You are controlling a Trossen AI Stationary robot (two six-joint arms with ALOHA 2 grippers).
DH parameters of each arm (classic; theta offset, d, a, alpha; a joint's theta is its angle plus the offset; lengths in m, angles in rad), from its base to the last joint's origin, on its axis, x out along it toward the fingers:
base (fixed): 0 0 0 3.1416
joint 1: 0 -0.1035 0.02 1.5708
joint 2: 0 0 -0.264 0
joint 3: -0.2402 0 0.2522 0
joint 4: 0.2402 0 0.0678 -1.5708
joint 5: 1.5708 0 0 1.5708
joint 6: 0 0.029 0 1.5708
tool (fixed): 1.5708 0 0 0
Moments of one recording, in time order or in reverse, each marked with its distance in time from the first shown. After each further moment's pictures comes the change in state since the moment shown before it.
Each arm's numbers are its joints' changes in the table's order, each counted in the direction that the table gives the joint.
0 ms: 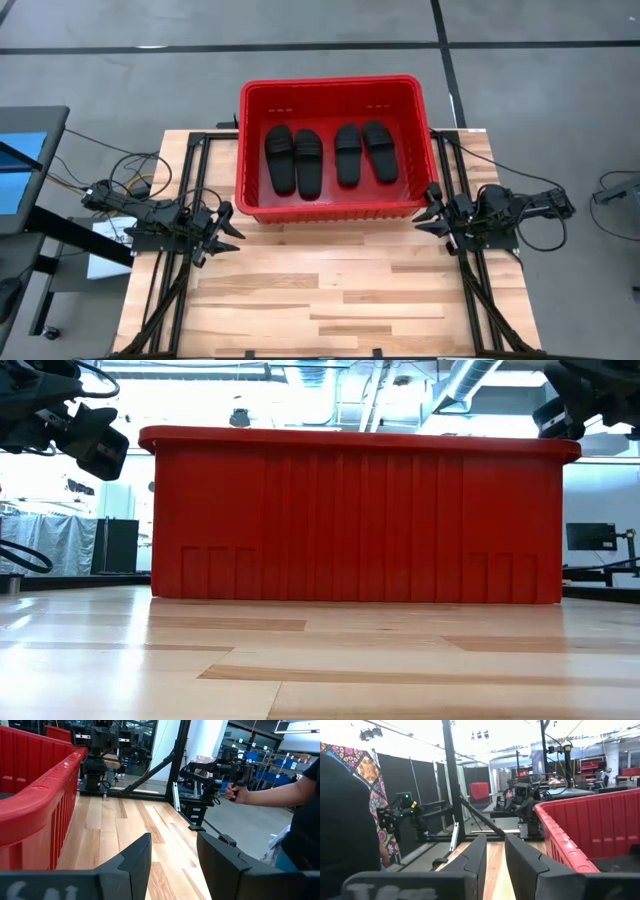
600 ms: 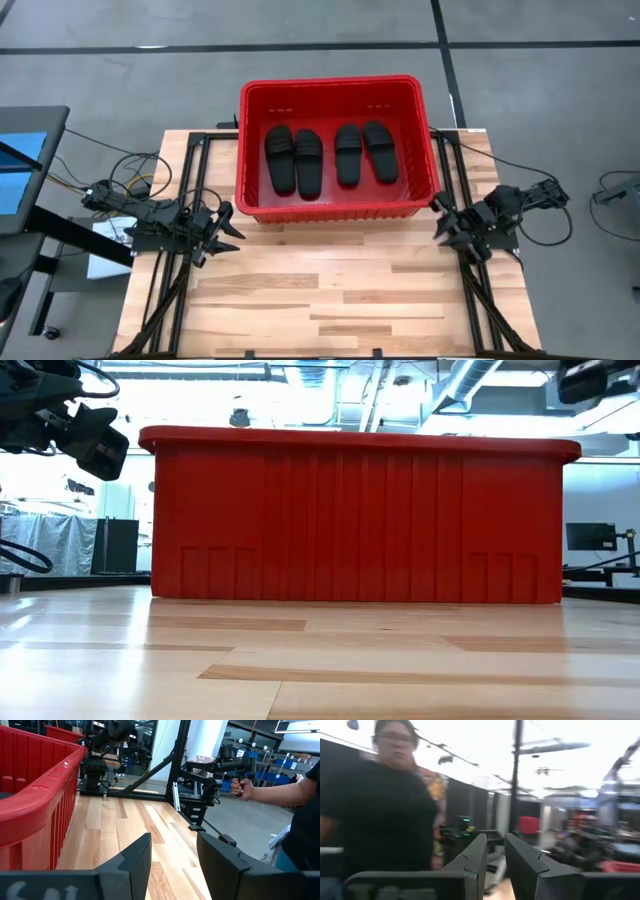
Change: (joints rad) left arm 0.000 0.000 0.000 0.000 0.000 0.000; right arm -0.142 0.001 0.004 -0.205 -0.165 -0.126
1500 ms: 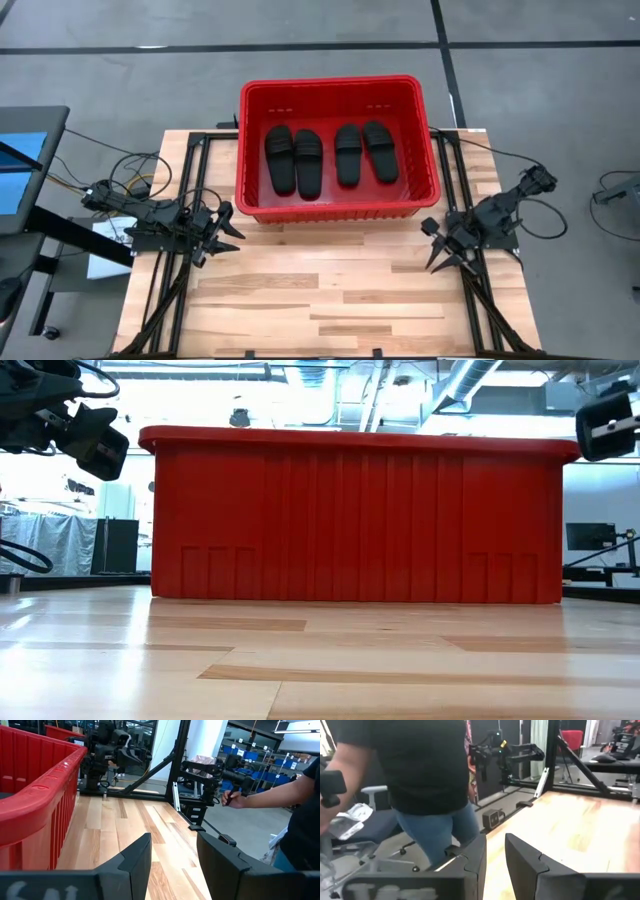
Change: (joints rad) left arm 0.000 0.000 0.000 0.000 0.000 0.000; right arm -0.227 0.011 0.034 0.388 0.041 0.061
